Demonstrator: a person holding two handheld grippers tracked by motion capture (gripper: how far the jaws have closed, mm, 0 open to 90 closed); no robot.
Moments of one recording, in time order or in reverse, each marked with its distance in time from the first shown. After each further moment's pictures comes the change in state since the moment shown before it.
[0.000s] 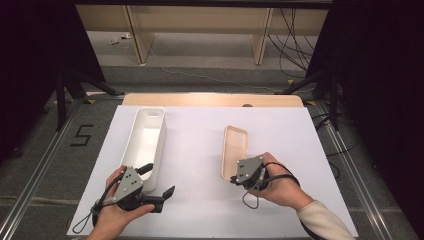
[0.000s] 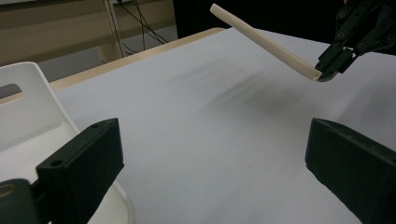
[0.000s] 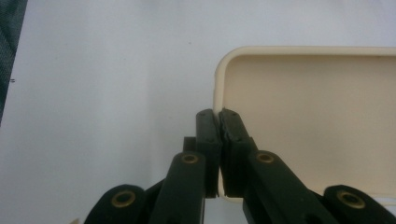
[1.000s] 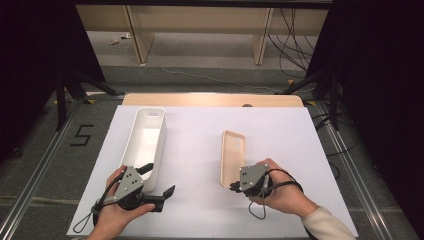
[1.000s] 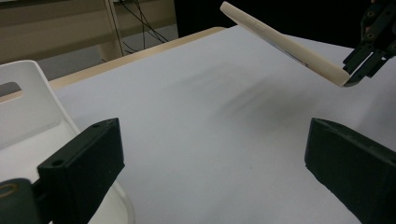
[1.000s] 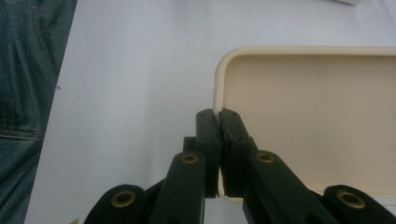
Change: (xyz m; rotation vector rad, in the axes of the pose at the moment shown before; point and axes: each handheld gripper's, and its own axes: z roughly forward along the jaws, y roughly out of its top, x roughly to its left) left arm 0.001 0.002 0.002 0.003 0.004 -0.012; right arm 0.017 -0.001 -0.008 -0.058 0.033 -0.033
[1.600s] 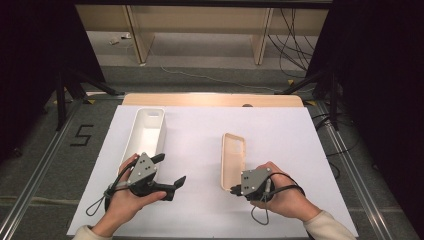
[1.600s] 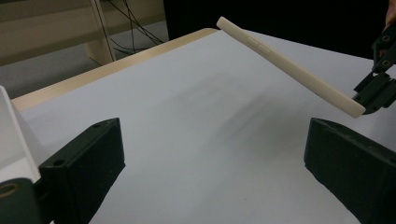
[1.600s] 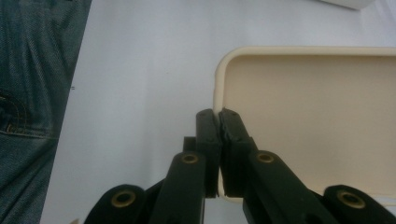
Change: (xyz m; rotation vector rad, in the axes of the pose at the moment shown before) left arm -0.003 0.031 0.031 0.036 -0.049 0.016; right arm 0.009 -0.001 -0.003 -0.014 0.004 -0.003
